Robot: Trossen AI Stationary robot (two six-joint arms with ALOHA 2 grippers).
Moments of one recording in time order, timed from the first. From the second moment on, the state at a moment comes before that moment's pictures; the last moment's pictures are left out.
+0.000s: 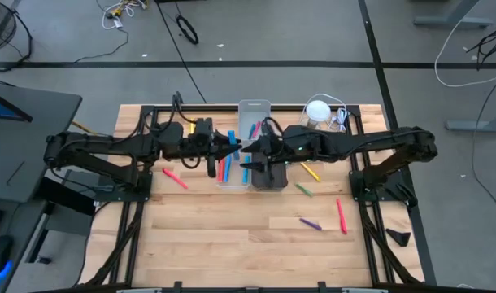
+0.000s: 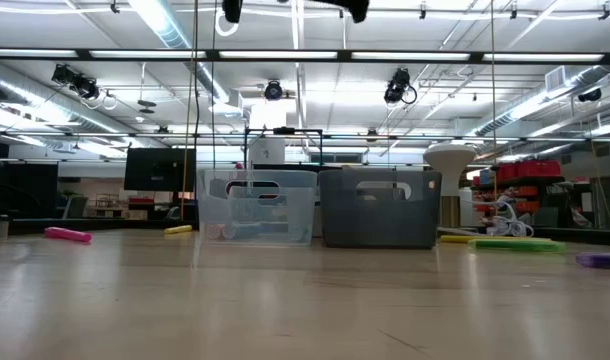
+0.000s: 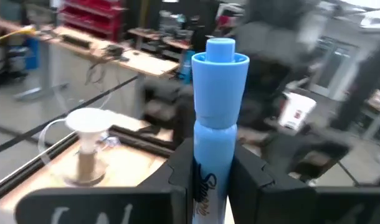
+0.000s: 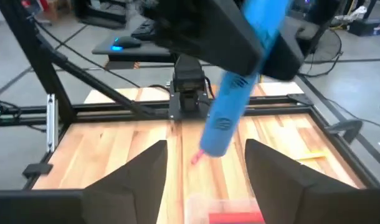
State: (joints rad) left arm 0.02 1.18 0.99 0.20 -0.14 -0.29; right arm 0.04 1.48 1.30 -0.12 0.03 0.04
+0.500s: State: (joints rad) left arm 0.21 1.18 0.99 -0.21 -0.15 -0.94; right arm 0.03 1.25 1.30 -0.37 0.10 -0.14
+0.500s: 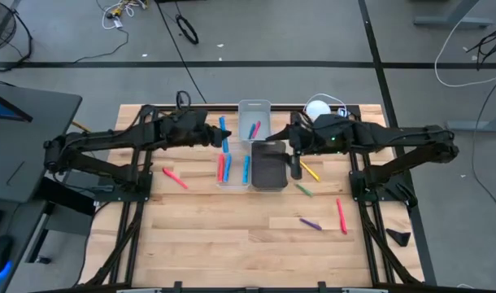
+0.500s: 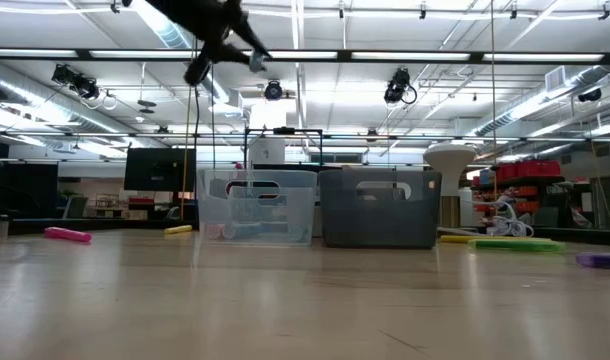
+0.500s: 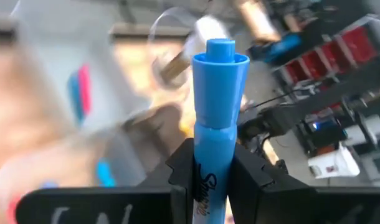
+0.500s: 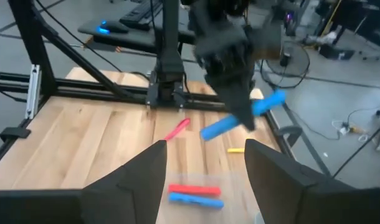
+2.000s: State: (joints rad) left arm 0.29 1.93 1.48 -0.89 0.10 -1.20; right arm 0.03 1.19 1.30 -0.43 0.10 -0.30
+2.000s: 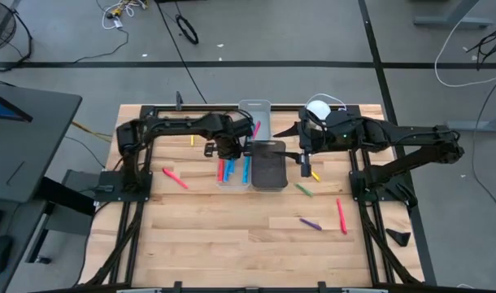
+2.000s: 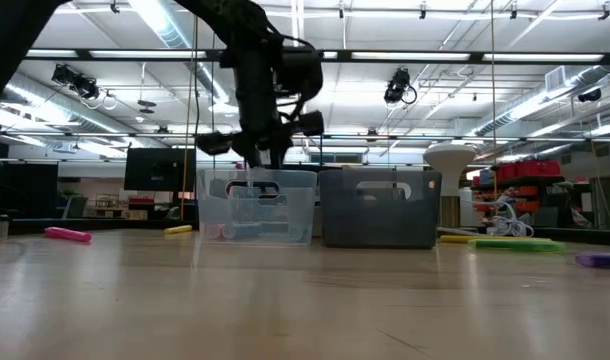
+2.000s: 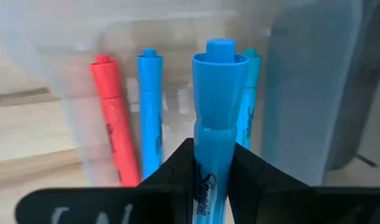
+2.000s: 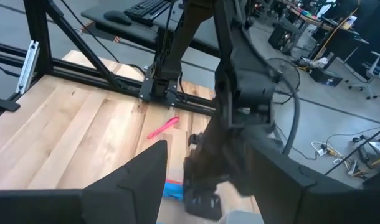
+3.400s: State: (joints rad) left arm 0.29 1.99 1.48 -0.80 0.15 -1.19; right arm 0.03 1.19 1.30 -0.49 0.10 -0.34
